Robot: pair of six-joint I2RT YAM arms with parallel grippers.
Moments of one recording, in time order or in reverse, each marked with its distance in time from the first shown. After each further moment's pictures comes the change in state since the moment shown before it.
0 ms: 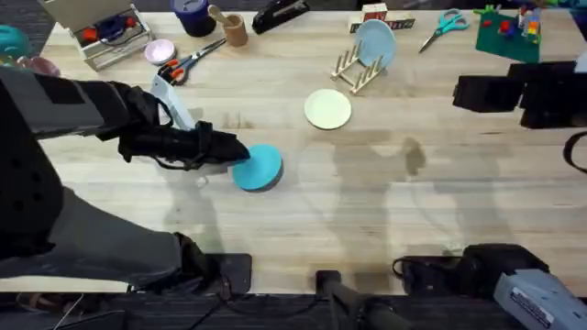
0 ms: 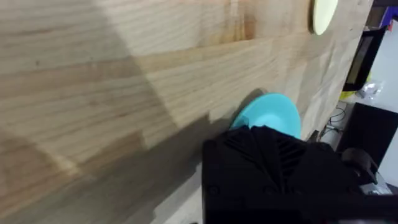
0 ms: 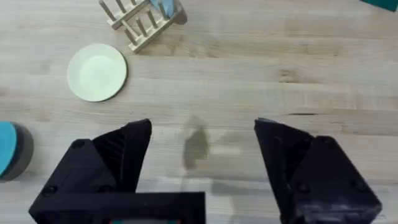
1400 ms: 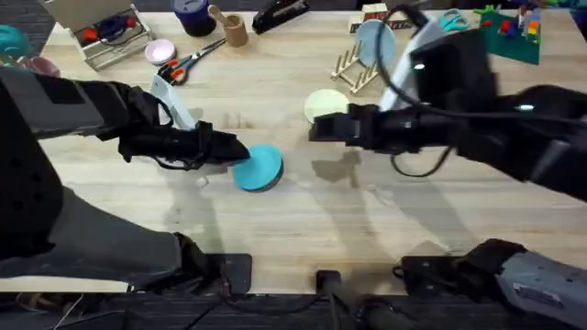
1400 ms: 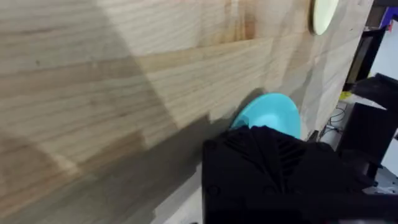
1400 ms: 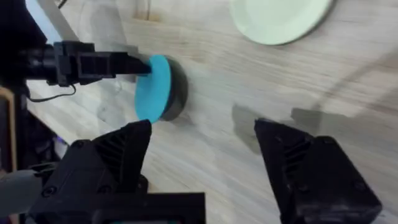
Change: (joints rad) left arm 0.000 0.000 0.000 0.000 0.000 -0.001; right arm 0.519 0.364 -0.281 0.545 -0.363 0.577
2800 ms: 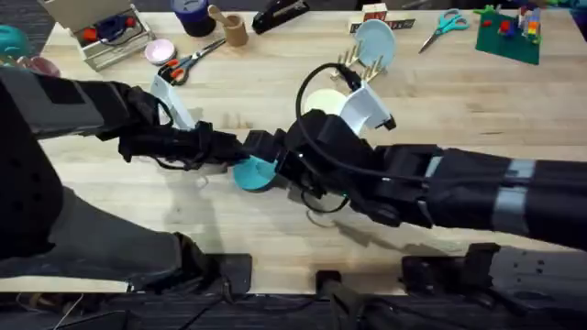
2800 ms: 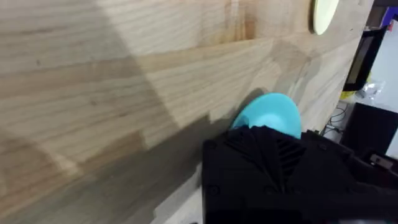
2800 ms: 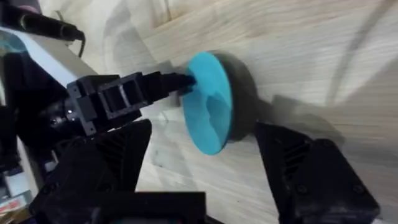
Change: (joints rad) left arm 0.000 0.000 0.000 0.000 -0.003 0.000; right arm 0.519 0.276 -0.003 0.405 0.473 0.850
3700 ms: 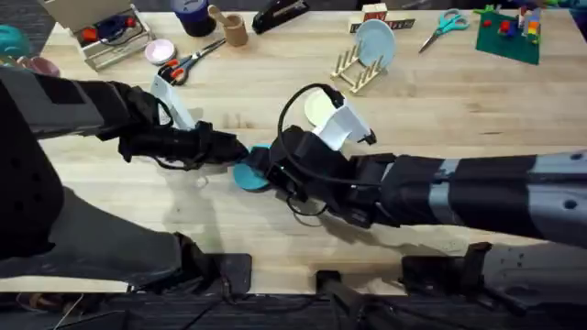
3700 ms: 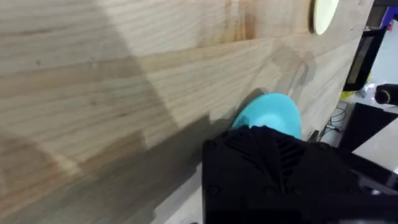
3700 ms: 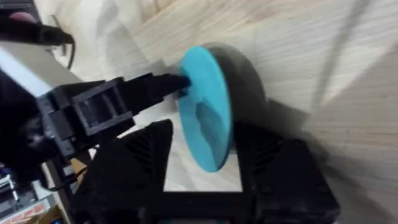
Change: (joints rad) left arm 0.000 0.000 0.000 0.000 0.000 0.000; right arm 0.034 0.167 0.000 0.160 0.003 0.095
